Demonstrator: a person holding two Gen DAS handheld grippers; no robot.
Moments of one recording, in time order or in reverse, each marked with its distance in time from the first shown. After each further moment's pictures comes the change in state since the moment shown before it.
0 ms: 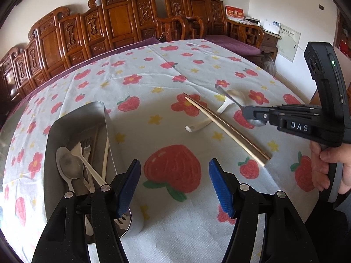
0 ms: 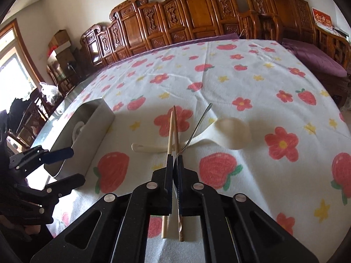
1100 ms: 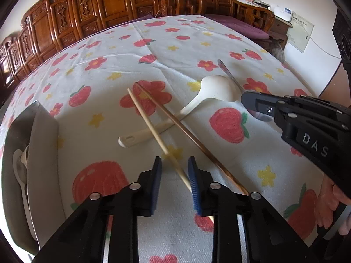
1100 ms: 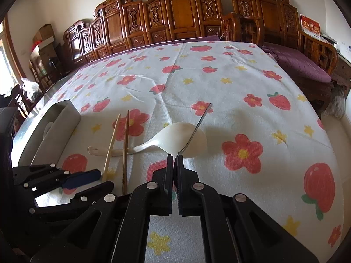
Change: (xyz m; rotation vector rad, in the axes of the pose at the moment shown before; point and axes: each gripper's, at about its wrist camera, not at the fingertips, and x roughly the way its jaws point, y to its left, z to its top) left arm 0.083 -0.073 0.030 -0.052 0.151 0.020; right arm 0.006 -0.040 0.007 -0.015 0.010 -0.151
